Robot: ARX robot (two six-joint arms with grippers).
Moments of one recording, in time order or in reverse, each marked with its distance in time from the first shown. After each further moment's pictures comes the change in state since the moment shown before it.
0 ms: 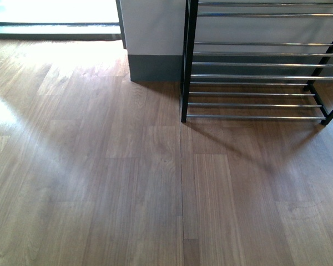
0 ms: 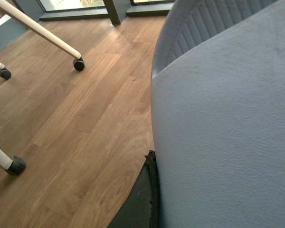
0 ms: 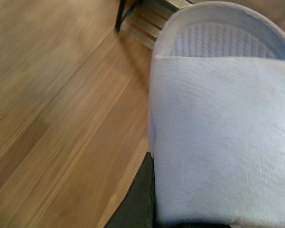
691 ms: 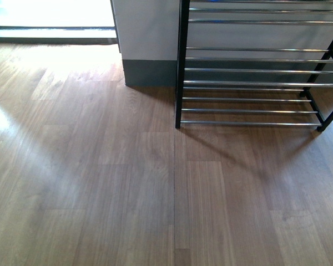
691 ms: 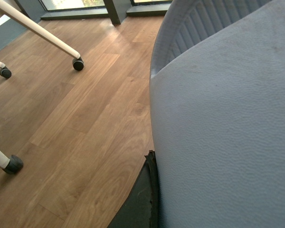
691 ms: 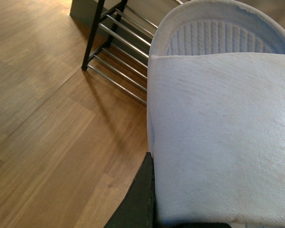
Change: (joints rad) left arm 0.002 0.000 0.000 0.000 -0.004 0.000; right arm -0.003 -0.202 0.004 -0.037 0.000 -0.007
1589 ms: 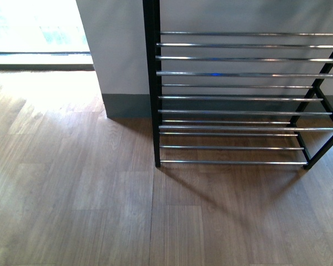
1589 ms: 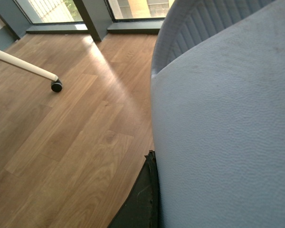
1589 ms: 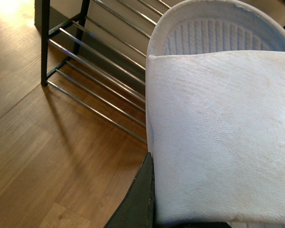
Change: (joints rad) left arm -0.003 0.006 0.000 0.000 0.007 0.000; right arm 0.000 -0.002 0.000 0.000 0.003 0.000
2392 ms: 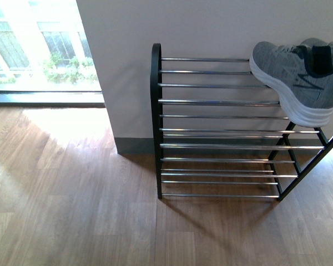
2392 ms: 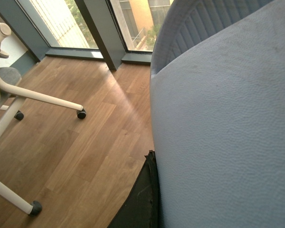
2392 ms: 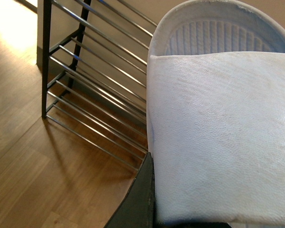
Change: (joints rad) left arm 0.000 0.000 0.000 0.000 -0.004 0.000; right arm 0.000 0.000 0.000 0.000 0.000 0.000
